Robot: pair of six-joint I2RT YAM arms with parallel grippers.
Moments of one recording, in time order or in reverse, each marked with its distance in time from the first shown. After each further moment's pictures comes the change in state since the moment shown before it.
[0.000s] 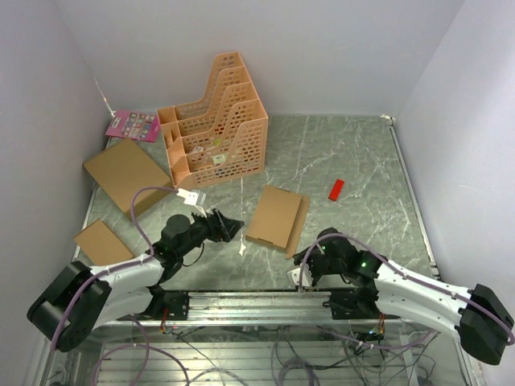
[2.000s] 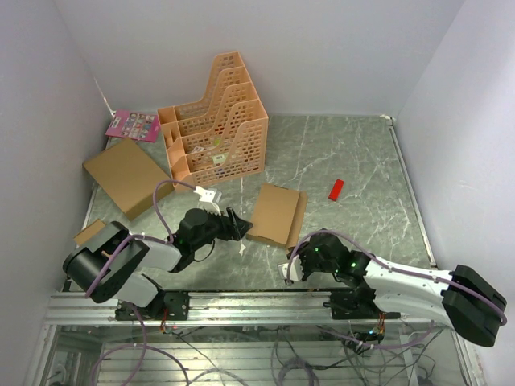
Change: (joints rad) left arm -0.056 0.385 0.090 0.168 -0.027 0.015; right arm 0.064 0.180 -0.051 0.308 0.176 0.095
